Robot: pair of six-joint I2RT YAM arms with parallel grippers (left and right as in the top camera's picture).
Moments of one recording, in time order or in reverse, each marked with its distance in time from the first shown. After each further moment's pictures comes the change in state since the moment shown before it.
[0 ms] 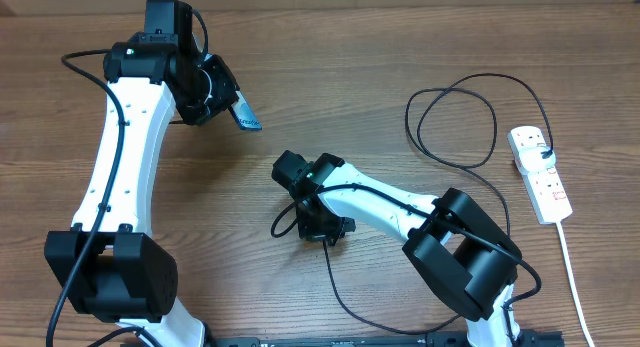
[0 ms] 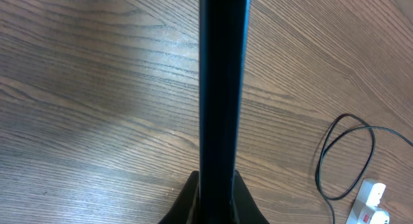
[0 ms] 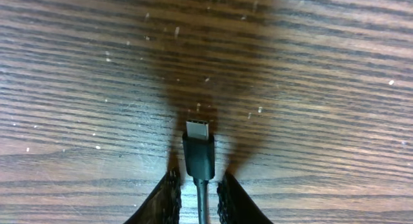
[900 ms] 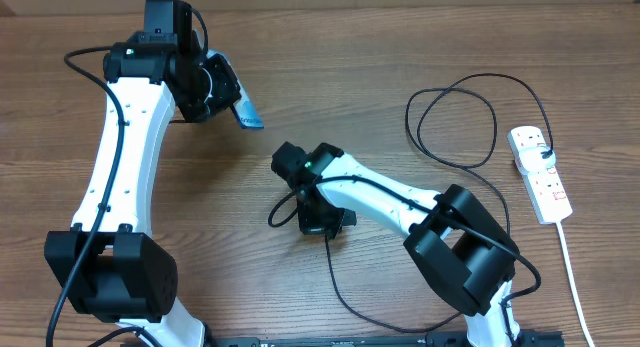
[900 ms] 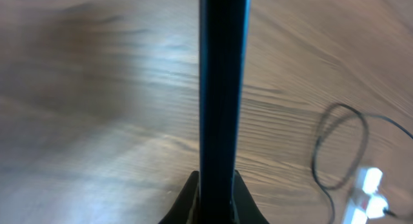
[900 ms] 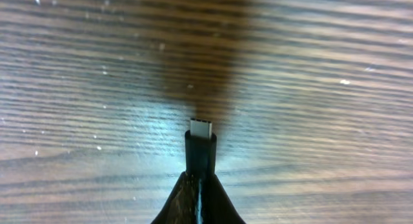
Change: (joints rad) left arm 0.000 0.000 0.000 0.033 0.057 0.071; right arm -0.024 0.018 0.090 -0.121 0.011 0.011
